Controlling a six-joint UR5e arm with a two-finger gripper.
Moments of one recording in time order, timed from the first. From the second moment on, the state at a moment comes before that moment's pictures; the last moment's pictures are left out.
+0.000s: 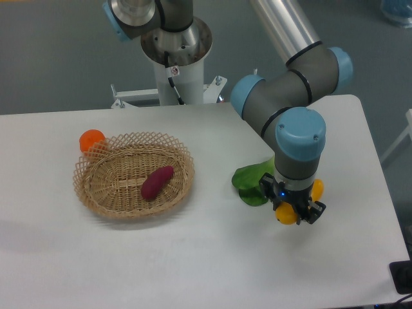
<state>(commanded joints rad) 2.53 -2.07 -1.43 -1.07 1.62 1.22</state>
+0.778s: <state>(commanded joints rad) 2.51 -2.07 -1.43 -1.07 1.61 1.21</state>
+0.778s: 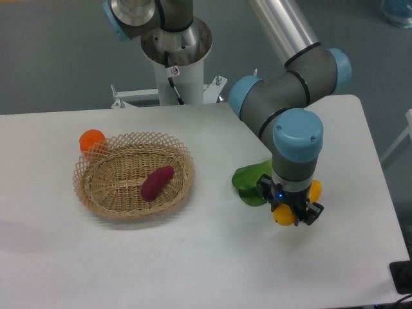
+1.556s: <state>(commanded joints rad) 2.35 -1.92 -1.66 -1.04 1.60 1.22</state>
